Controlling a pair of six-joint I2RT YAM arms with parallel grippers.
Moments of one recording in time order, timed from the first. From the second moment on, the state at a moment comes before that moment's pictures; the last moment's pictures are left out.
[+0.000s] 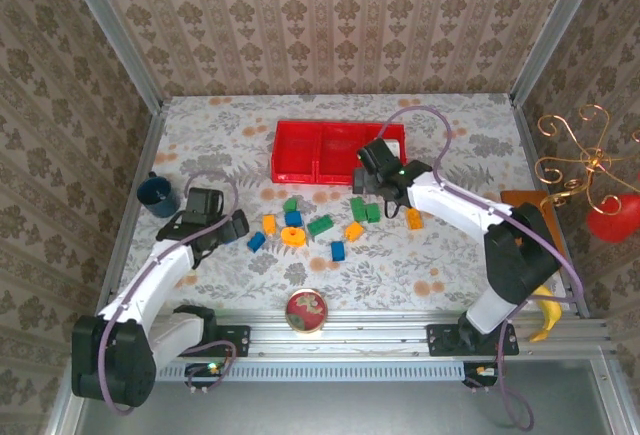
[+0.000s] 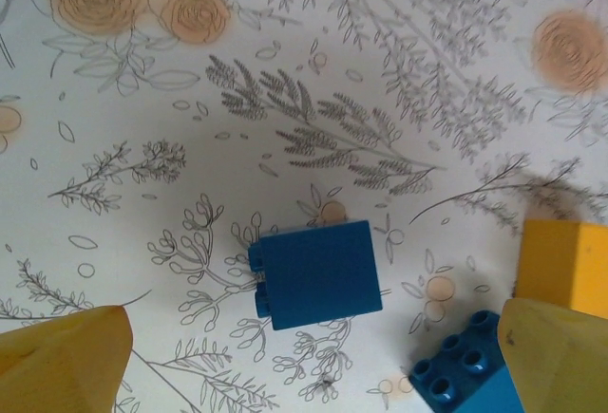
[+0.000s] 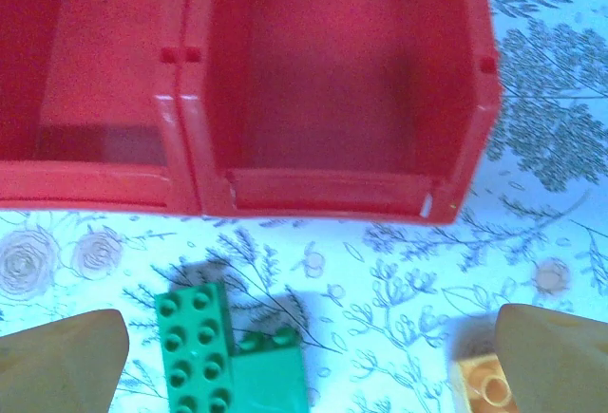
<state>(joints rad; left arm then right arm) -0.23 1.04 0.58 -0.57 -0.13 -0.46 0.57 1.61 1.15 -0.55 0.40 0.55</state>
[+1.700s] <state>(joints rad) -0.19 1.41 0.64 -0.48 -0.13 -0.49 0.57 1.47 1.02 -0.58 0.50 0.66</state>
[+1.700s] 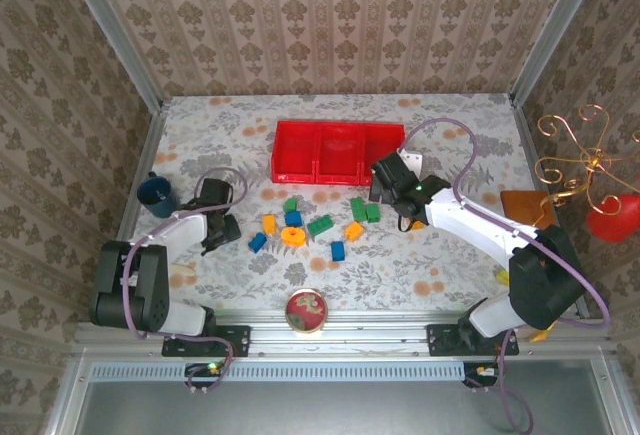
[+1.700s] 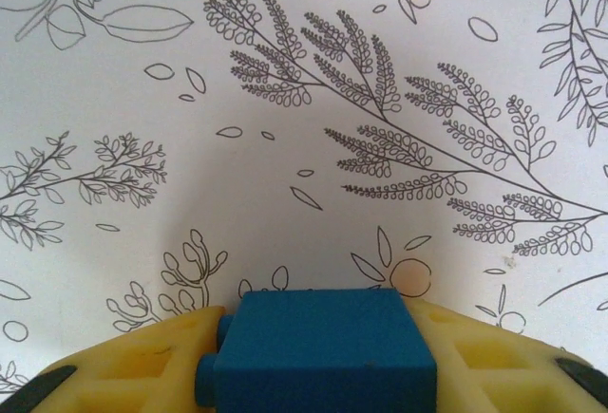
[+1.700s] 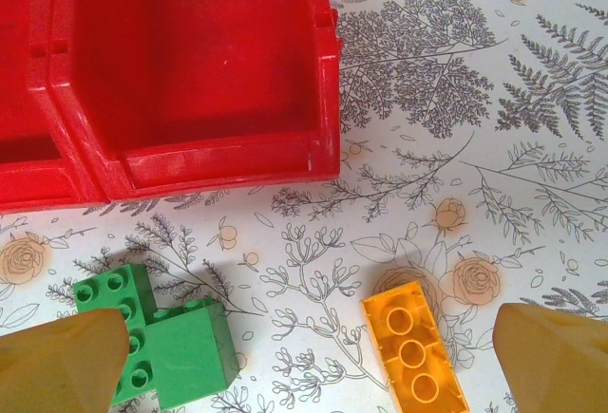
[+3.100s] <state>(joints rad) -0.50 1.95 1.50 -0.39 -0.16 -0.28 0.57 1.36 0.94 -0.63 0.53 0.76</state>
